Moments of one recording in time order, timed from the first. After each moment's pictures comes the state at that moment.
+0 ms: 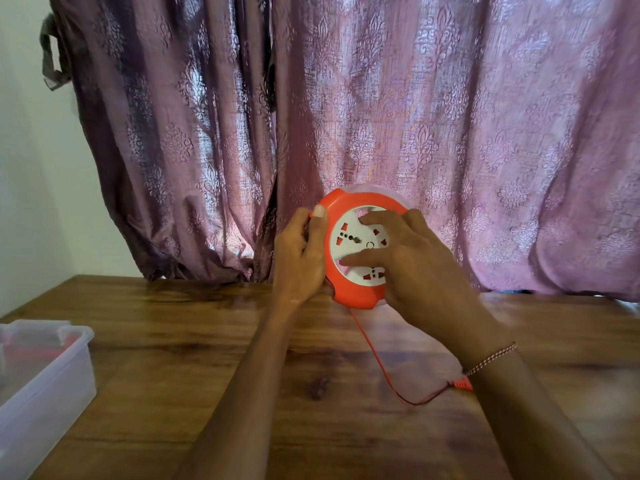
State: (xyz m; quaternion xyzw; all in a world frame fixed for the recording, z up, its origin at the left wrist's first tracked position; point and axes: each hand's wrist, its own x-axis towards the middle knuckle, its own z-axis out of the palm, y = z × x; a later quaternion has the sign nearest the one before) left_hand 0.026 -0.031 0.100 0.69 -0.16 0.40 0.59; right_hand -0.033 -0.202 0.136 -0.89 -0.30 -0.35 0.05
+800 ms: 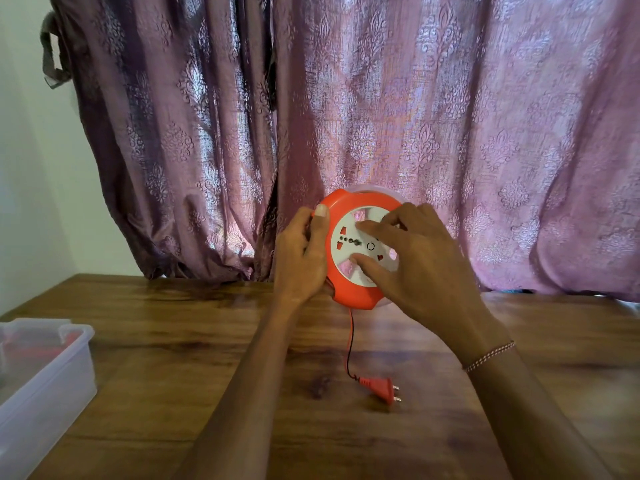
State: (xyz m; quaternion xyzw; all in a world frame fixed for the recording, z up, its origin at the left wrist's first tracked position) left_hand 0.021 -0.033 0.102 0.70 -0.15 0.40 0.57; right_hand -0.030 -0.199 0.136 -0.86 -0.25 -0.43 0.14
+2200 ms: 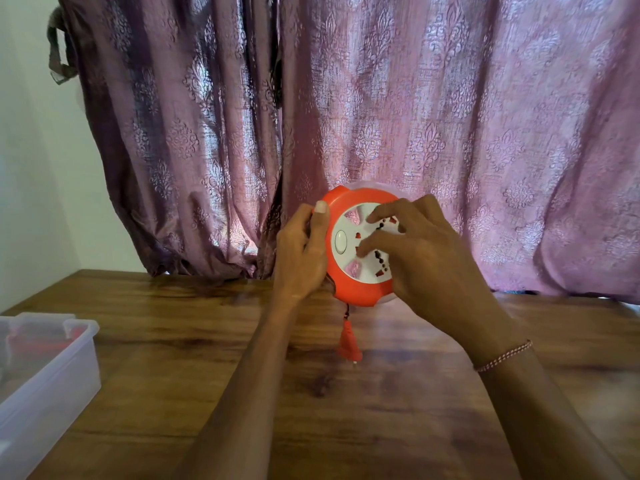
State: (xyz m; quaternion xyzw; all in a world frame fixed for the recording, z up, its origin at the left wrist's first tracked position) left_hand 0.025 -0.027 0.102 0.69 -0.16 0.40 0.59; right_hand -0.036 -0.203 0.142 -0.83 -0.33 -0.44 0.06
